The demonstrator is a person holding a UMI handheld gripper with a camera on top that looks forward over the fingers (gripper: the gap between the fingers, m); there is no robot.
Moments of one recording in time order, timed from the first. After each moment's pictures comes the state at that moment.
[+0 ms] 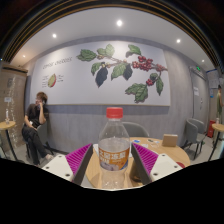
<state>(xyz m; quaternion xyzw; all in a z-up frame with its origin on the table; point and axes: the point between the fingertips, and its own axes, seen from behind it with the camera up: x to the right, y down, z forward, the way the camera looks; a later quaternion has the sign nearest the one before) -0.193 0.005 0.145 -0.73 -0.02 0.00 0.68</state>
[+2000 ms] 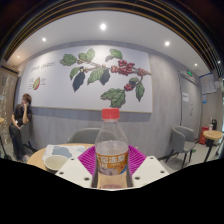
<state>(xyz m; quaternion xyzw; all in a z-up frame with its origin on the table) 0.092 0.073 0.146 -0.70 0.00 -0.04 0.71</state>
